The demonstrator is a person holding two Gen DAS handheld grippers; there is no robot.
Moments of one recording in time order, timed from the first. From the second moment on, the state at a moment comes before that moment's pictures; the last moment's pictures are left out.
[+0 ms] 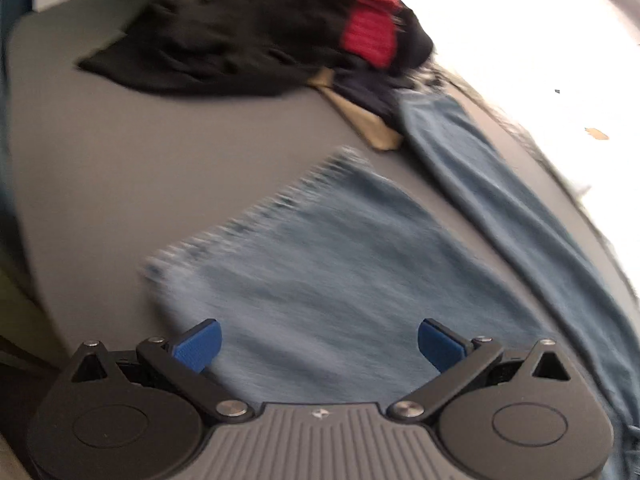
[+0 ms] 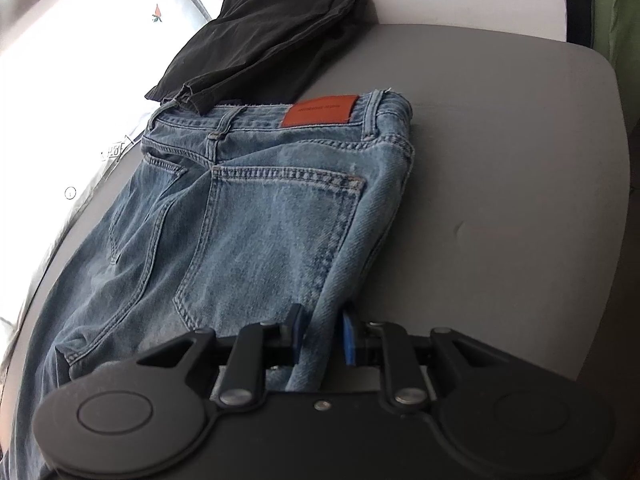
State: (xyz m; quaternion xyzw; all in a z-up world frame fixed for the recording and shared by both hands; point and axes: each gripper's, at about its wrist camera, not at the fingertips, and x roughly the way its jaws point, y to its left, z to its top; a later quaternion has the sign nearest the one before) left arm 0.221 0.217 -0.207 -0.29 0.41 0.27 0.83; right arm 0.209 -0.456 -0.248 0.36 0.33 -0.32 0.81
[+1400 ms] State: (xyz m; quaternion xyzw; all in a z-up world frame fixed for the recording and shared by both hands) left arm 0.258 0.253 -0.146 -0.31 0.29 0.29 0.86; right arm 0.219 -0.461 -0.205 0.40 0.27 -0.30 0.82
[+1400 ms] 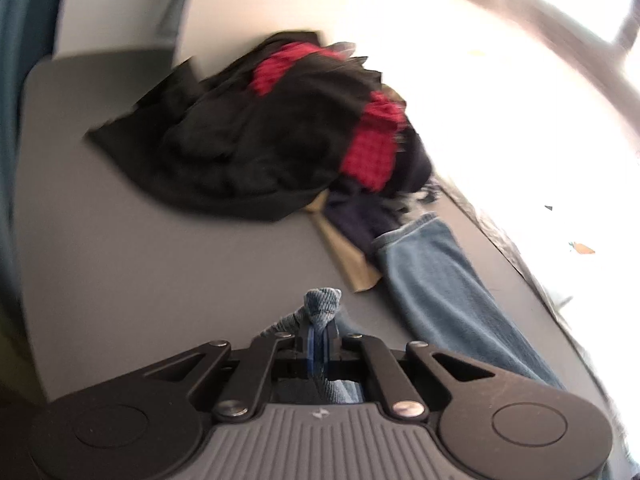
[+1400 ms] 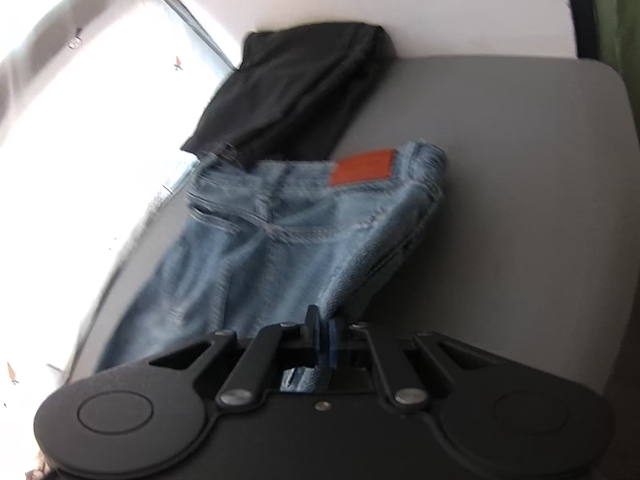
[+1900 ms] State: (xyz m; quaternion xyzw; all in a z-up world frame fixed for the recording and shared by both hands) left arm 0.390 0.257 -0.133 -0.30 0.26 0.28 0.88; right arm 0.322 -0.446 -0.148 0.33 0.22 -0.29 0.87
